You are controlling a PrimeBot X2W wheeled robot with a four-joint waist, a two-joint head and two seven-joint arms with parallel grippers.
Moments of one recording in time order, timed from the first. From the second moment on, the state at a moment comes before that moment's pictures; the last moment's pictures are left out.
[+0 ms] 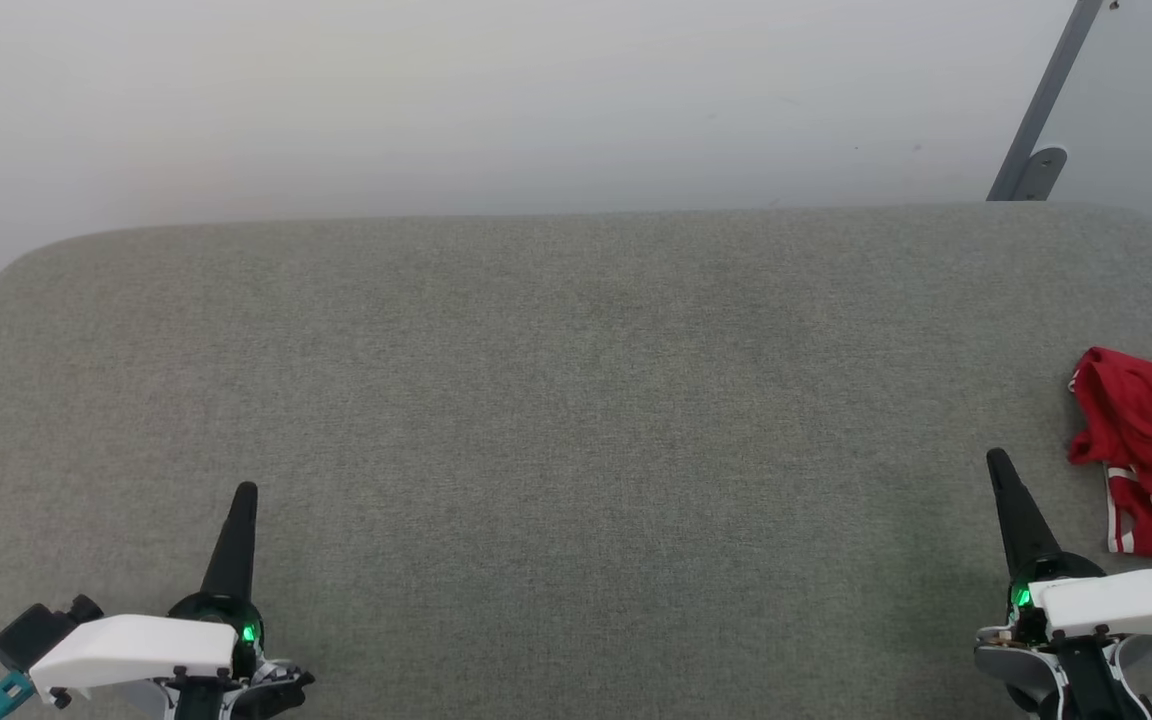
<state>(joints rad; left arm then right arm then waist) -0.05 0.09 0.06 0.22 -1.39 -0.13 0.02 -0.07 -0.06 -0.11 0.22 1.35 0.13 0.06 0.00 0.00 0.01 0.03</state>
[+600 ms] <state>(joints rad) -0.08 0.08 0.08 0.23 -1.51 -0.13 0.06 -0.09 -0.06 -0.11 0.23 1.48 0.13 0.09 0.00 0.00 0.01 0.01</state>
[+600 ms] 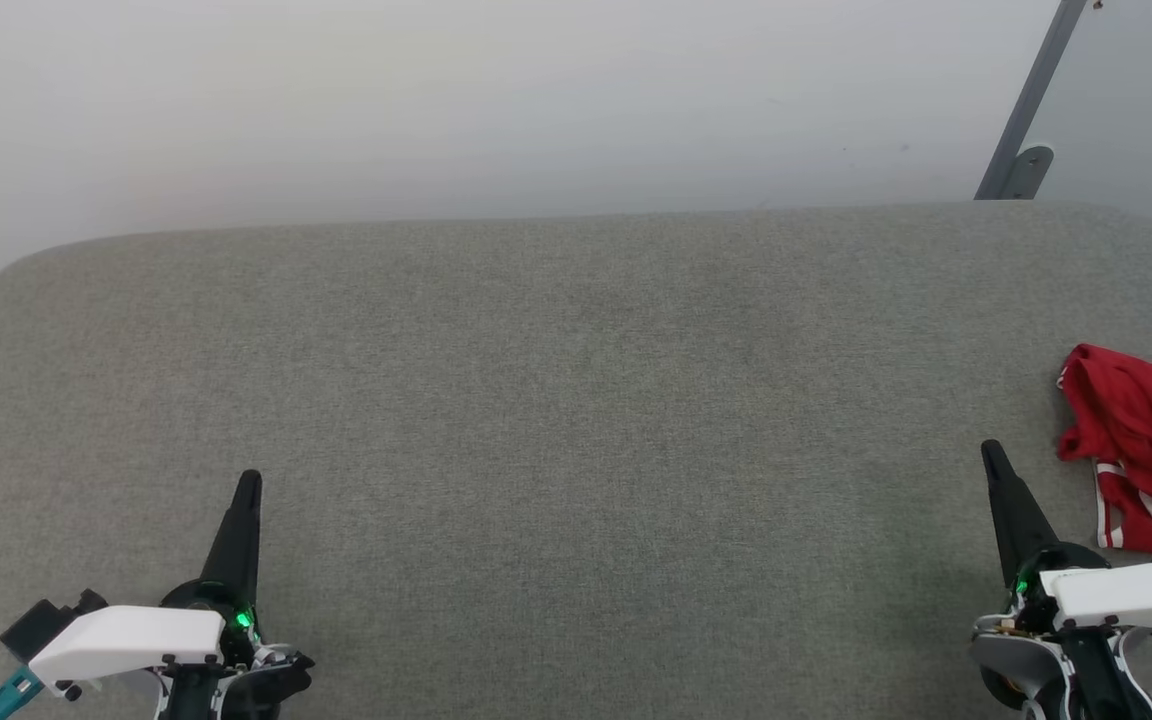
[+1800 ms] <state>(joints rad) -0.10 0.06 0.10 0.25 -1.63 -0.13 0.10 -0.11 -0.05 -0.11 0.25 1.61 0.13 0.11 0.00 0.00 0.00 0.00</state>
